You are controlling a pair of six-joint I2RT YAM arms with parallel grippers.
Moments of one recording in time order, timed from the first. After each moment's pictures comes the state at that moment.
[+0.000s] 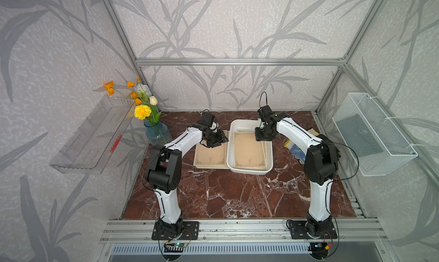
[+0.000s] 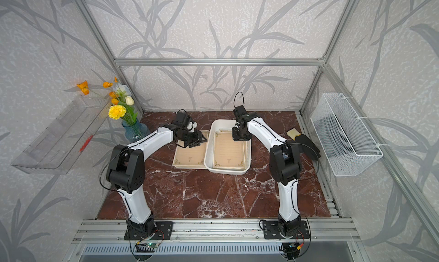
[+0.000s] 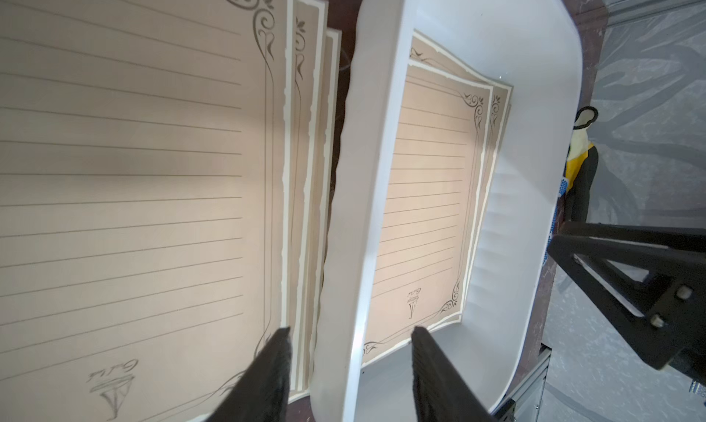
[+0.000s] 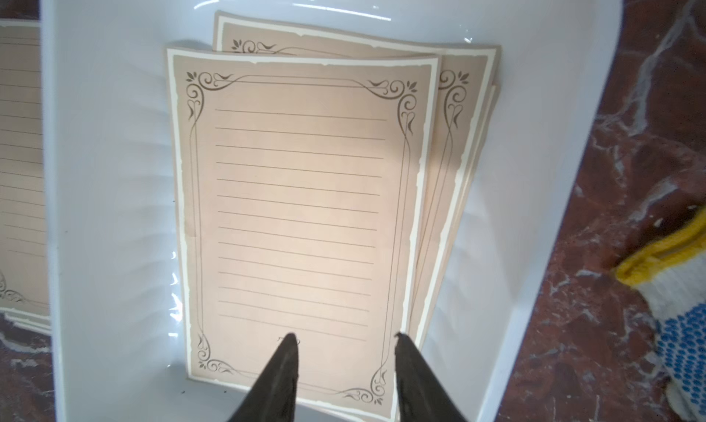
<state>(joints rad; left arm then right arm) -0.31 1.90 1.42 -0.59 0.46 -0.57 0.41 2.07 1.81 -0.98 -0.05 0.36</state>
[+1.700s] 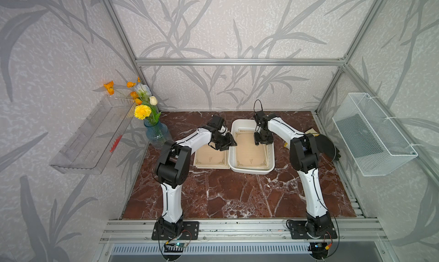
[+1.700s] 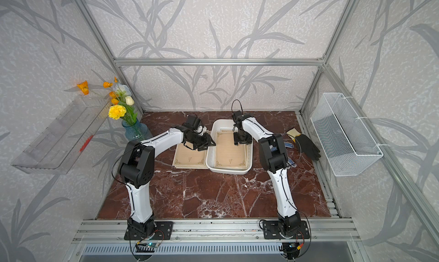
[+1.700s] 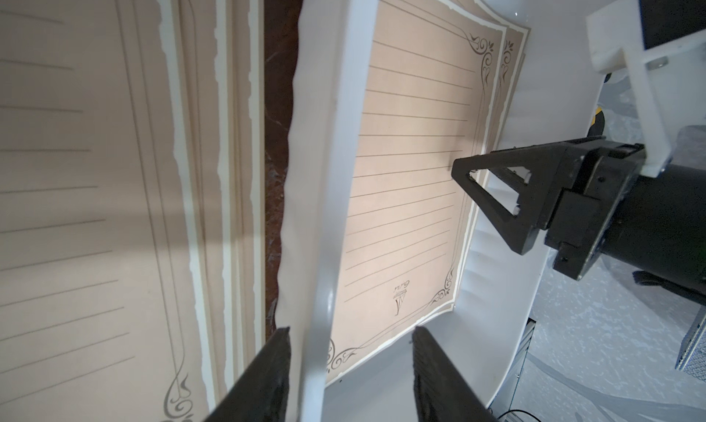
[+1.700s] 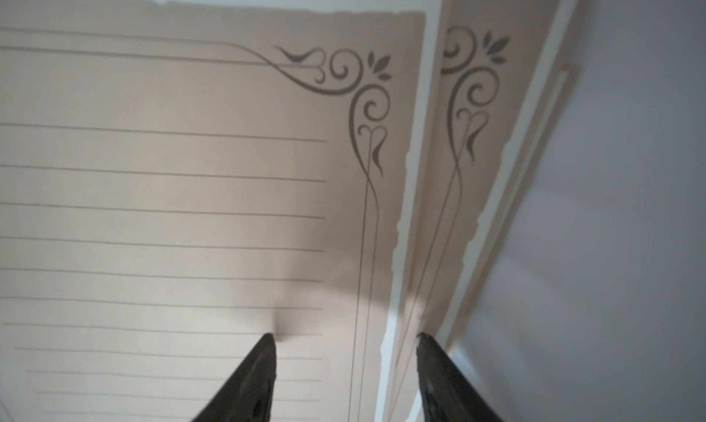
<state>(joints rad) -0.39 1.99 1.47 -0.57 0.50 -0.62 0.38 2.37 2.02 -1.10 0.04 0.33</state>
